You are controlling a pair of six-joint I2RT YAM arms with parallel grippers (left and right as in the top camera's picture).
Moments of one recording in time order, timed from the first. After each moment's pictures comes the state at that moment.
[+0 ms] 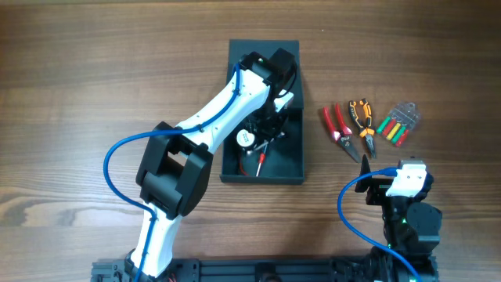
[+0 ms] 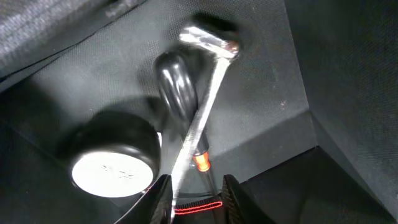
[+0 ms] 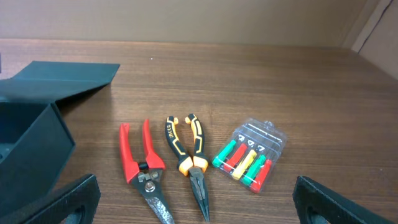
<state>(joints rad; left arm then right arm) -0.64 2.18 1.84 -1.29 0.16 -0.08 -0.03 0.01 0.13 -0.40 0.04 -0.05</state>
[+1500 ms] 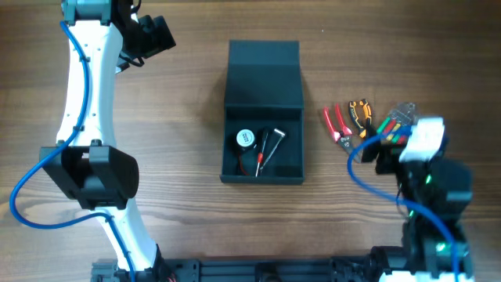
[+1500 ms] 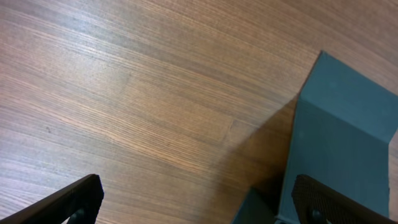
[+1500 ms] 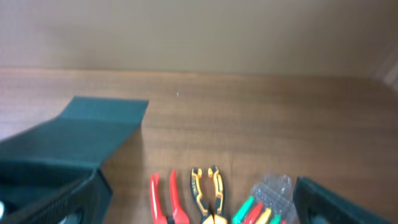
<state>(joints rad) -0.02 2.07 2.20 -1.37 0.00 -0.44 -0.03 0.62 0.62 -0.38 -0.07 -0.05</state>
